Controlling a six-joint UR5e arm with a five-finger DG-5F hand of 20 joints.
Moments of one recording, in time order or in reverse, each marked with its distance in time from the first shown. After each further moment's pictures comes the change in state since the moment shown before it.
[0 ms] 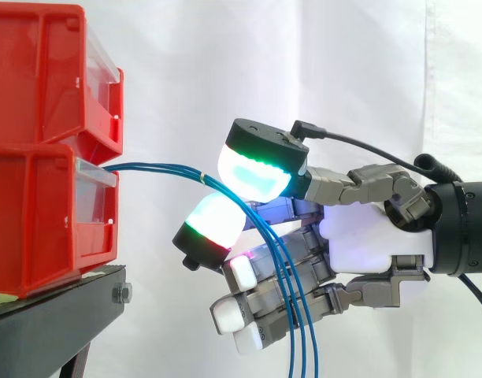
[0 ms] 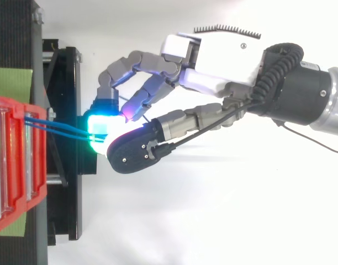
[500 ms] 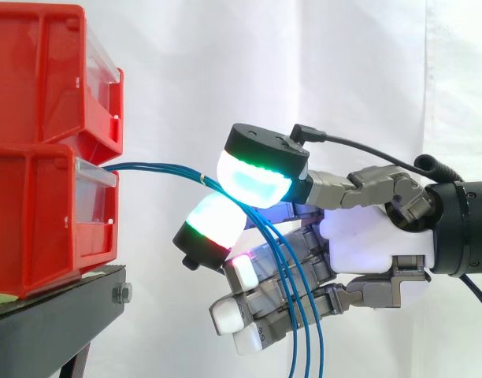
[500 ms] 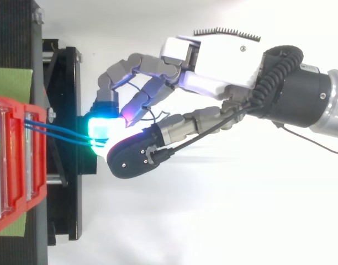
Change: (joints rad) arm 0.004 0.000 0.000 0.001 0.003 0.000
